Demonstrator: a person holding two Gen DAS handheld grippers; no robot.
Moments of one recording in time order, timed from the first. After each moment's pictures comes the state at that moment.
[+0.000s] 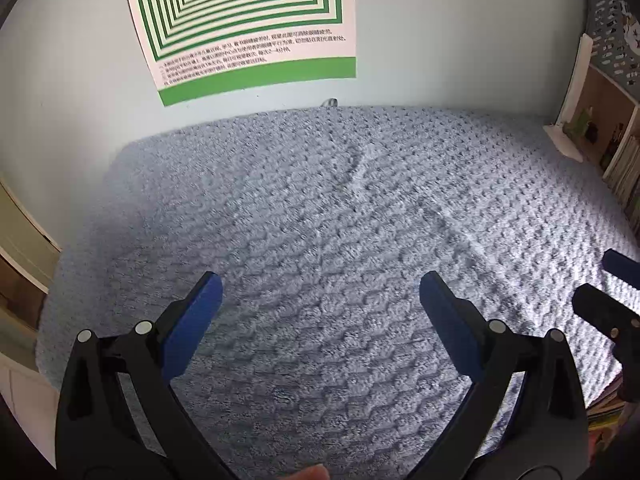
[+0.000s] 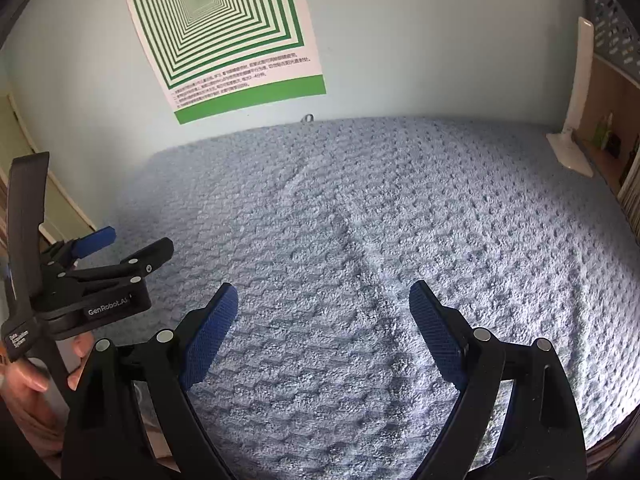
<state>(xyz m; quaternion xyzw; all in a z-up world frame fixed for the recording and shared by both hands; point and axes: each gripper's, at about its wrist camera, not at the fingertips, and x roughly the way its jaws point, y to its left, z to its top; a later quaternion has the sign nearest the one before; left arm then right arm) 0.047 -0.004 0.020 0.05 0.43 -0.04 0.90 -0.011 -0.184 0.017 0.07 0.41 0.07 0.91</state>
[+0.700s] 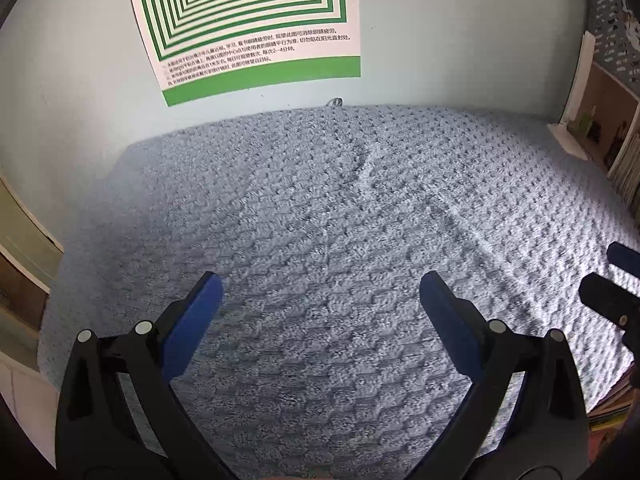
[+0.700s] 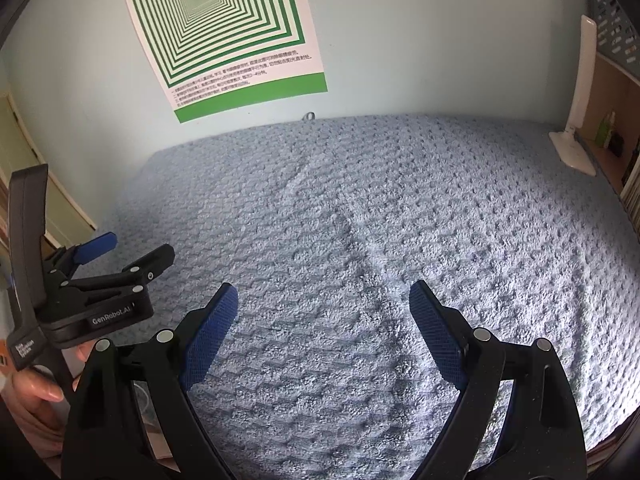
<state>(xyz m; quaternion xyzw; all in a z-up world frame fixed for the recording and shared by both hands) 0.044 -0.003 0.013 0.07 0.42 -0.02 0.91 -0.005 -0.182 0.015 0.07 0.42 0.07 0.90</state>
